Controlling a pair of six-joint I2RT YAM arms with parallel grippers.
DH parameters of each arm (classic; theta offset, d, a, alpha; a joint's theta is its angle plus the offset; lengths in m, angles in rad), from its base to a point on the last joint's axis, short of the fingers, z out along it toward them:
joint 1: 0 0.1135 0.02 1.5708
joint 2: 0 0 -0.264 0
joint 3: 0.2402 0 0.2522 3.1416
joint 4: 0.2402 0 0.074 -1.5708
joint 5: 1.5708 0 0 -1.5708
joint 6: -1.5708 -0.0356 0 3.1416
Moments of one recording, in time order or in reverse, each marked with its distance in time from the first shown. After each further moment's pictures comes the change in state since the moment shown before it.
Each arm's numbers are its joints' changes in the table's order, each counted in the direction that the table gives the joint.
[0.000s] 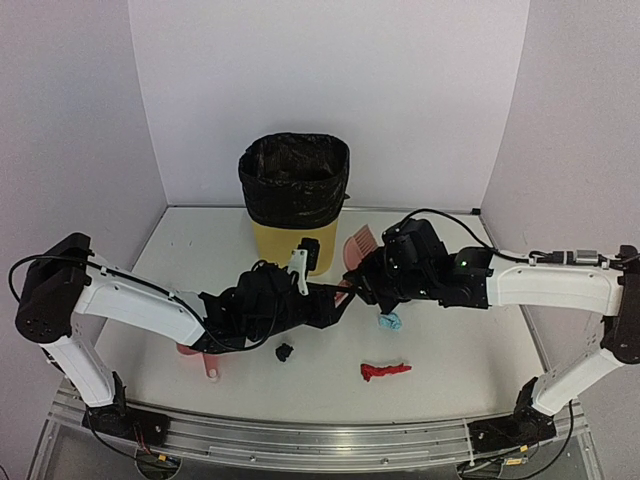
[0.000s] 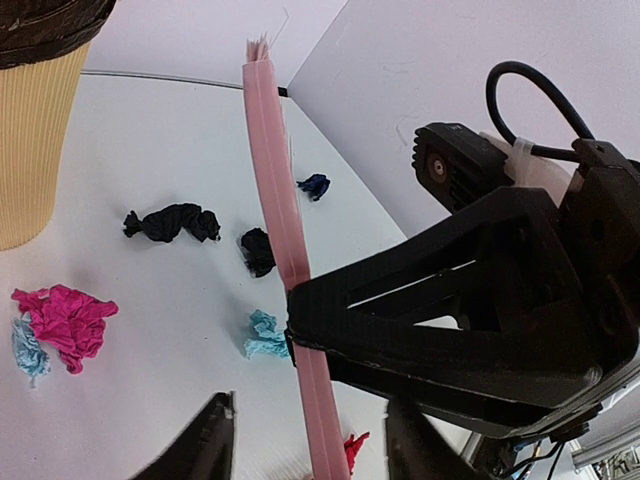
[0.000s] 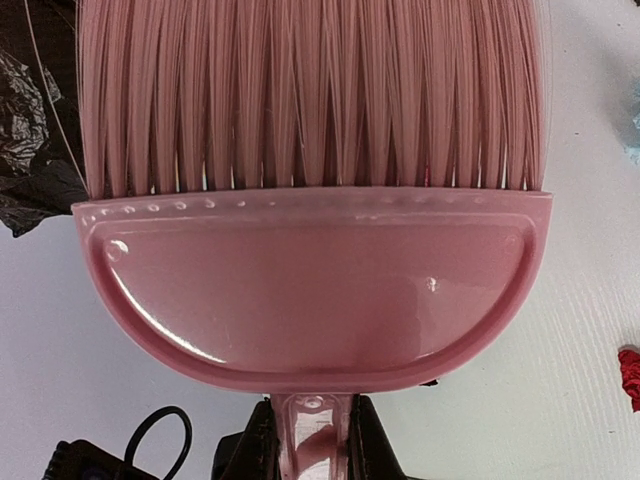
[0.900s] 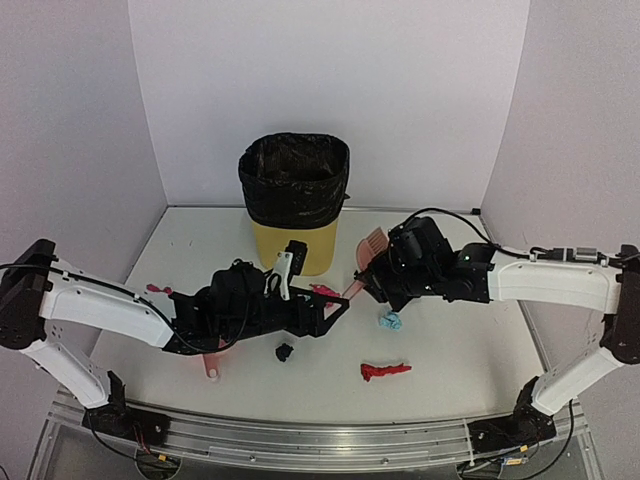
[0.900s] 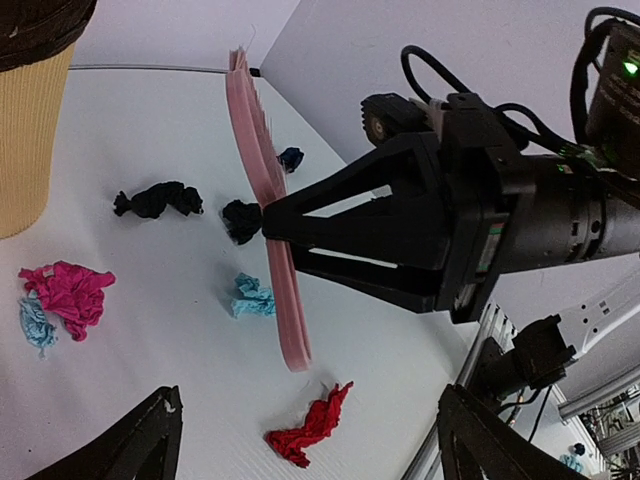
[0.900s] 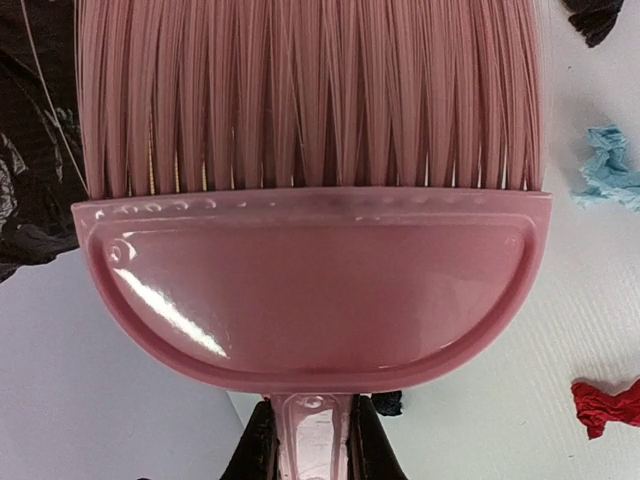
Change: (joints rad) left arm 0.000 0.171 -0.100 0.084 0.095 -0.034; right arm -0.061 0.000 -0.010 0.061 0.000 0.027
